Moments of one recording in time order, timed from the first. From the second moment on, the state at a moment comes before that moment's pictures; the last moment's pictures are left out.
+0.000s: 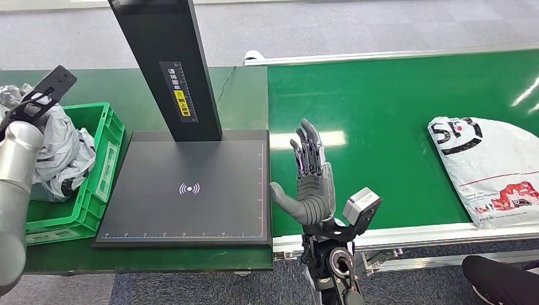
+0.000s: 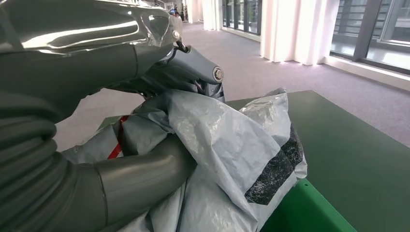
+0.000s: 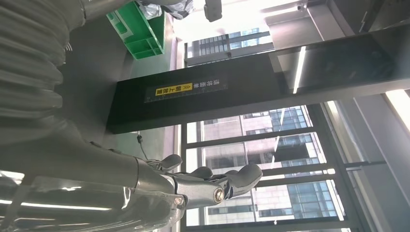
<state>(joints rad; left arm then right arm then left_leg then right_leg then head) -1.15 0.25 0.16 -0.32 -1.31 -0.02 0.31 -0.11 0.35 0.15 -1.26 0.01 0.21 -0.54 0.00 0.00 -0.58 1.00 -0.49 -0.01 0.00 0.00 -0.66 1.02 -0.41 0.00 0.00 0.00</state>
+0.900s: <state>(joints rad) -1.16 0.28 0.36 -0.44 -1.14 0.55 -0.13 -0.12 0.35 0.17 -1.25 0.00 0.17 -0.54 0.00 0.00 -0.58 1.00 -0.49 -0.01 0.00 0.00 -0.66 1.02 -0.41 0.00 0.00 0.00</state>
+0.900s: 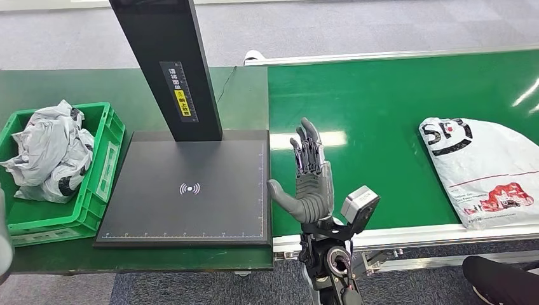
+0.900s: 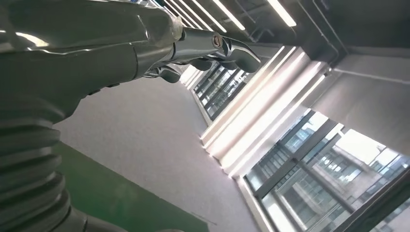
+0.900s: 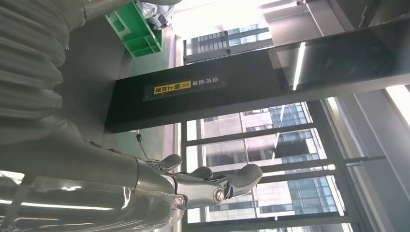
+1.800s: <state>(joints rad) -0.01 -0.05 0.12 -1.62 -0.34 0.49 -0.65 -0.02 0.35 0.14 -1.26 0.15 -0.02 -0.53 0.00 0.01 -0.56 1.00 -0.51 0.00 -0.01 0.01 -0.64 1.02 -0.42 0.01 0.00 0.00</state>
